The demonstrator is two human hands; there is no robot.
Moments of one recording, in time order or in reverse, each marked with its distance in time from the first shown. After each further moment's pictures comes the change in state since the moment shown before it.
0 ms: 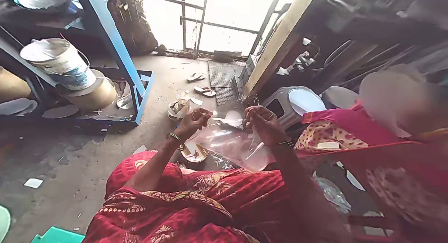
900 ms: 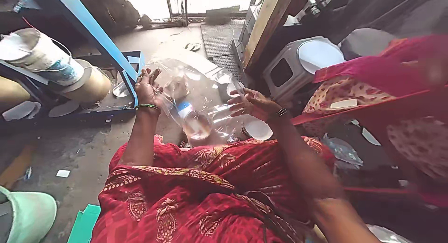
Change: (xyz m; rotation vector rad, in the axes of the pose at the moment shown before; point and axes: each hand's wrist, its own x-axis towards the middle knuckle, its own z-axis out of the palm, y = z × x) left_hand 0.029 -0.002 -0.057 -0.436 0.855 -0.198; right_hand -0.001 0.056 -0.033 0.235 -0.410 0.338
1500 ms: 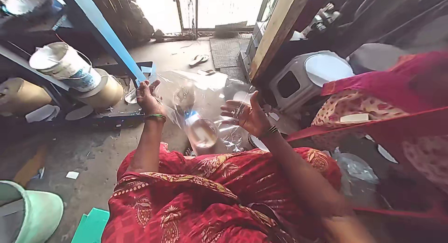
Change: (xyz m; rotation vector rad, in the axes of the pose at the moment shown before) left_hand 0.011 0.001 -0.020 -0.009 0.103 0.275; right_hand 0.020 0.010 0.052 0.233 0.135 0.007
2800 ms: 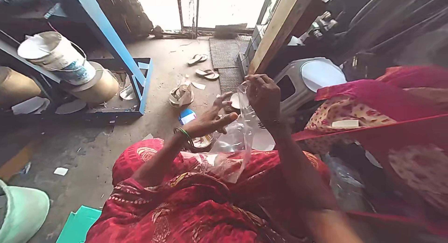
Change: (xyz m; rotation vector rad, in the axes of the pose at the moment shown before) left_hand -0.132 0.030 0.061 0.521 -1.352 -0.187; right_hand 0.015 -0.063 0.001 -1.689 0.615 -0.809
